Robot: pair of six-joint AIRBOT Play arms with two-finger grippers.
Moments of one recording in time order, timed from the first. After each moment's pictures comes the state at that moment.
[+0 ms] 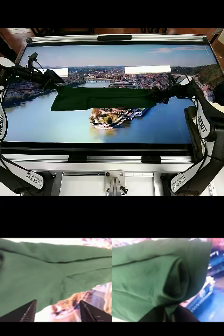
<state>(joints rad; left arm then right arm) 0.20 -1.84 1.79 0.78 -1.44 -1.35 -0.13 -1.91 1.48 -0.89 1.12 1.38</state>
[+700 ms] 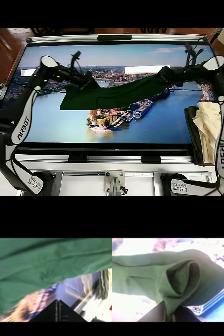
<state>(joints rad) -0.21 -1.86 1.79 0.63 -1.30 -1.36 -0.11 -1.45 1.49 -0.89 1.20 1.41</state>
